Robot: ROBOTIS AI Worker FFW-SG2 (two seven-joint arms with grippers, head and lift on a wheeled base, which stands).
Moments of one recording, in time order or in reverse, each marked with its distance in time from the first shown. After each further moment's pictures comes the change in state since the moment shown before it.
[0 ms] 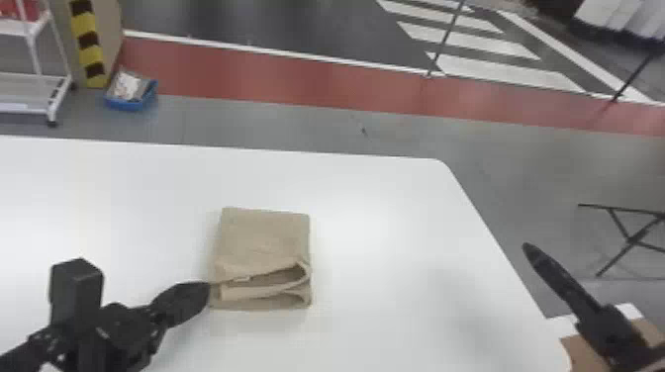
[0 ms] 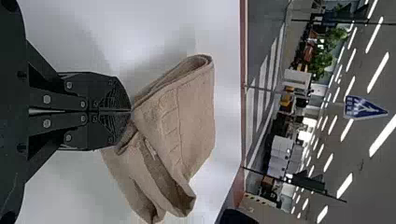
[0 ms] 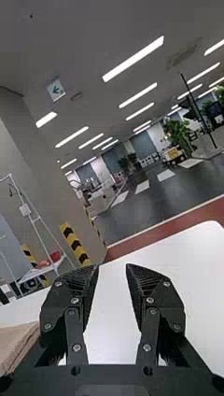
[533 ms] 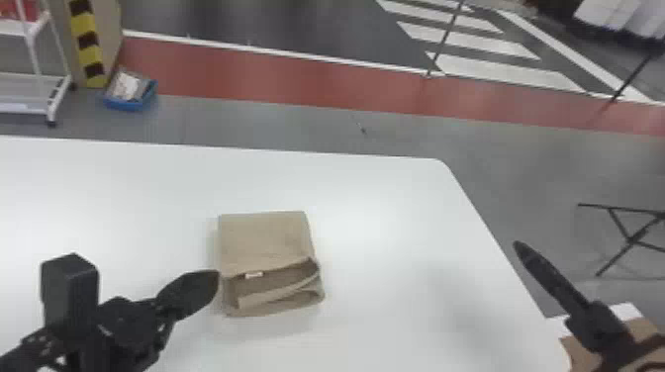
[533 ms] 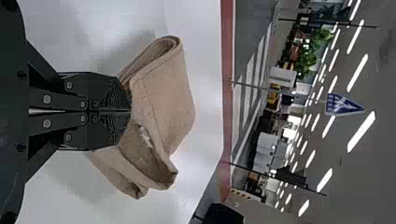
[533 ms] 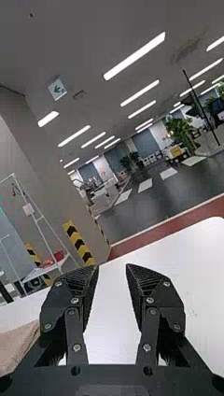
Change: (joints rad) left arm 0.065 0.004 0.022 -0.152 0.041 0.009 0.054; right arm -0.009 -0.002 0.036 0.009 -0.002 -0.005 -0.007
